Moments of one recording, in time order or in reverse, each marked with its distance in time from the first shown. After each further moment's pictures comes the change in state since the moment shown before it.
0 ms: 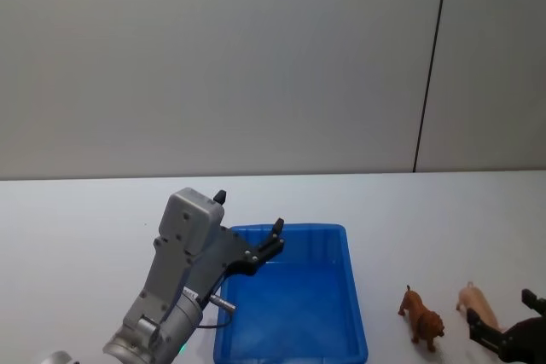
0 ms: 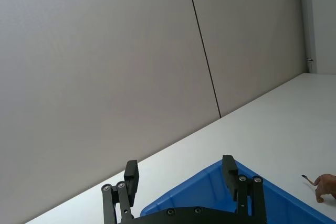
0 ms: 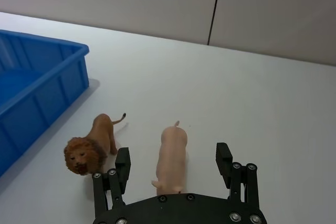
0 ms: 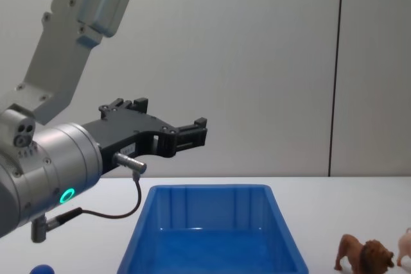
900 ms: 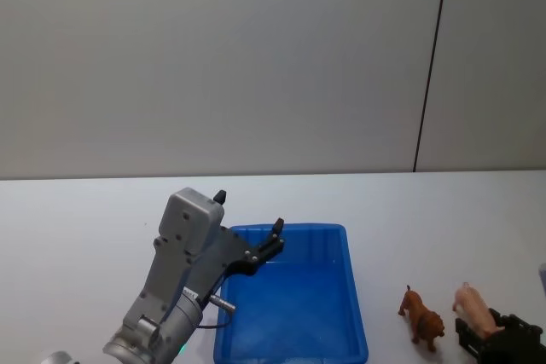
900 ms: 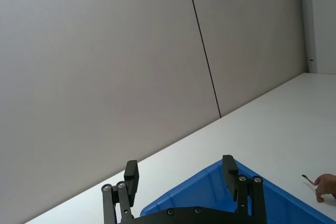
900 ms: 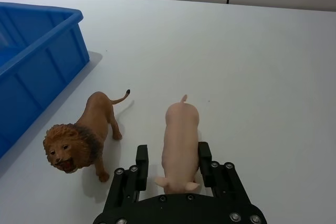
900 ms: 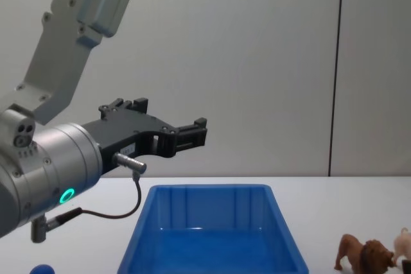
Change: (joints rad) left arm 0.000 0.000 0.000 0.000 0.000 0.000 0.000; right arm 0.119 -0.057 -0.020 0.168 0.029 0.095 0.093
